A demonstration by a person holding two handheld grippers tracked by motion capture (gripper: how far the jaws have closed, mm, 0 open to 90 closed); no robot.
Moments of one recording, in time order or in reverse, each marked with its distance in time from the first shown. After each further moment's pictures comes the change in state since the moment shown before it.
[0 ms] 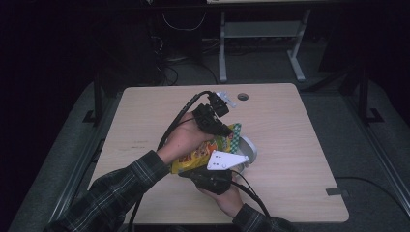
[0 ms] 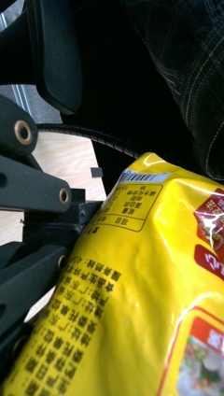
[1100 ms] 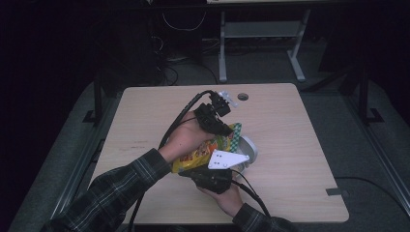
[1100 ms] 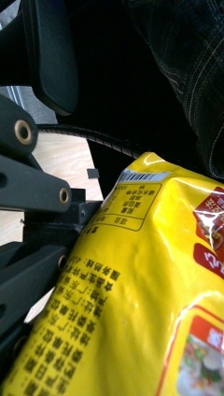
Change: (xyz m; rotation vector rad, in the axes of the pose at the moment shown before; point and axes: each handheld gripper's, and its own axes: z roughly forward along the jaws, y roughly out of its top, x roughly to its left) left arm -0.001 0.005 0.002 0.020 0.017 -0.004; right arm -0.003 -0.001 0.000 -0.018 0.009 0.012
